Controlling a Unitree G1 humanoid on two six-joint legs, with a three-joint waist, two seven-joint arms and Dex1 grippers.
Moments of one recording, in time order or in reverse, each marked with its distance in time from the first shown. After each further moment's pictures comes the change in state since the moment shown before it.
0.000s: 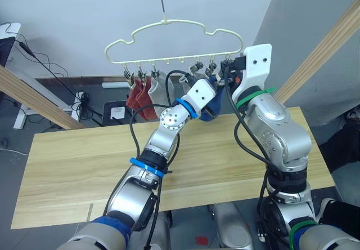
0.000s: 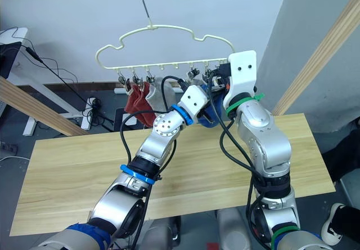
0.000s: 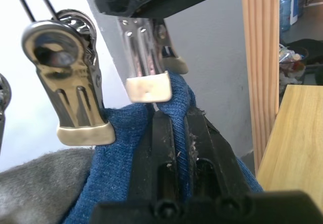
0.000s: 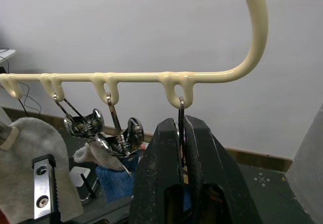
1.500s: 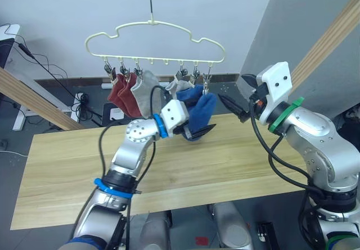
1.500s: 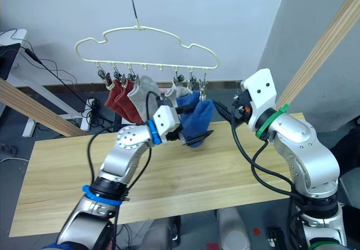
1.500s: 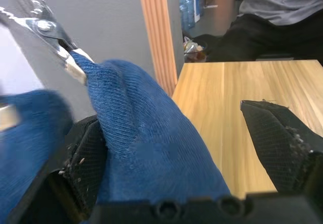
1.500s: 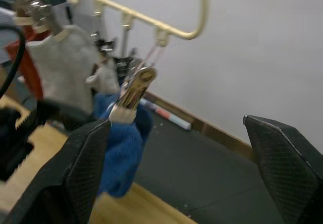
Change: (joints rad) left arm 0.272 0.290 0.051 -0.451 -0.250 0.248 -0.487; right arm 0.178 -0.379 -0.060 -0.210 0.181 0.049 0.400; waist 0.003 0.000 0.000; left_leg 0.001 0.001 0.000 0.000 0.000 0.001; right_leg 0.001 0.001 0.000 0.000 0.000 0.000
